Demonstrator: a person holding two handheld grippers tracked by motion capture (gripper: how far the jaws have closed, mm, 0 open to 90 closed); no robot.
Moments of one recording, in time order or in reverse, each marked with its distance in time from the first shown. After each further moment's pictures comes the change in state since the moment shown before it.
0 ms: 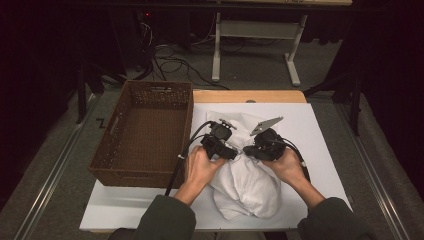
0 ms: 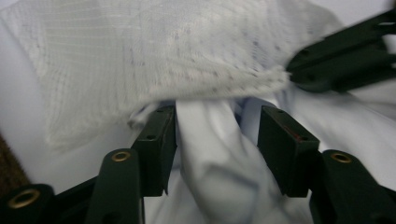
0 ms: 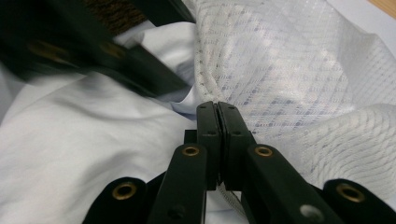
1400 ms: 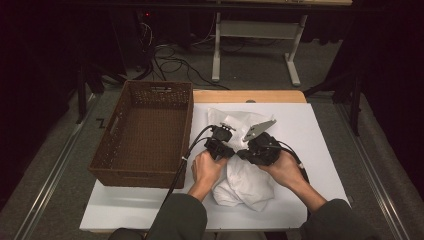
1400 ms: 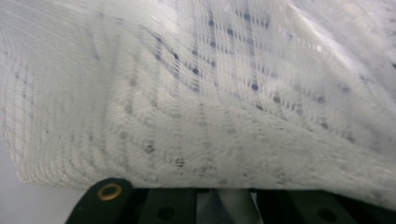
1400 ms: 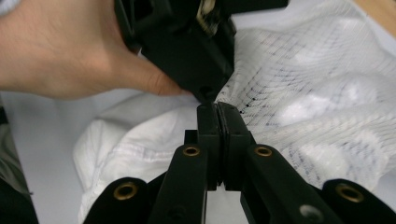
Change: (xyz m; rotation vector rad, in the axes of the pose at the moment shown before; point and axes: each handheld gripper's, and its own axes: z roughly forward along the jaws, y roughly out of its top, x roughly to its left) left arm 0.015 -0.002 0.060 -0.039 -0.034 -0.087; right arm 0.028 0.013 -0.011 0.007 0.026 -0.112
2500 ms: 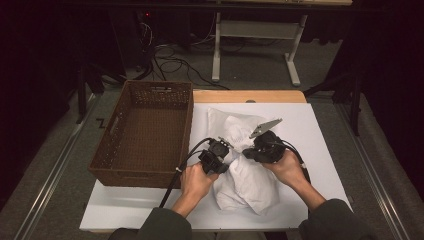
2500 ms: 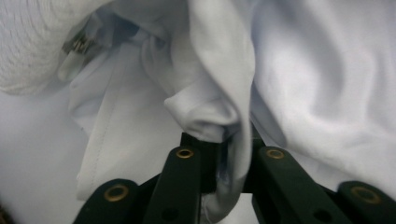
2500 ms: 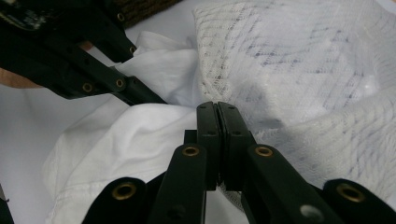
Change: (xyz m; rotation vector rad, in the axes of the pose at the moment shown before) left arm -0.016 -0.034 -0.026 0.117 -0.008 0.134; right arm -0.022 -0.018 0.010 0.001 0.001 0.103
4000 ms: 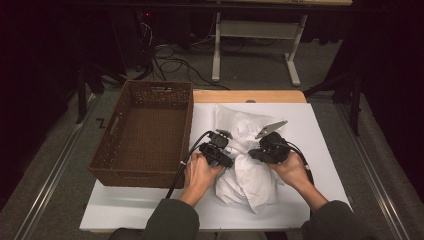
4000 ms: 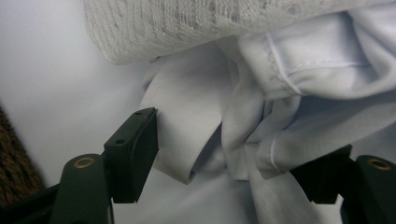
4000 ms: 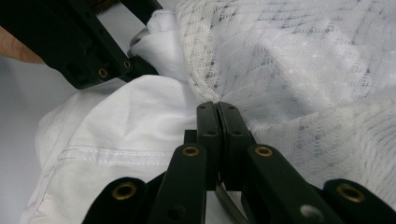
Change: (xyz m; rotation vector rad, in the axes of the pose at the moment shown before) left arm 0.020 0.020 0.026 0.107 0.186 -0.106; right arm -0.013 -0.017 0.005 0.026 -0.039 0.053
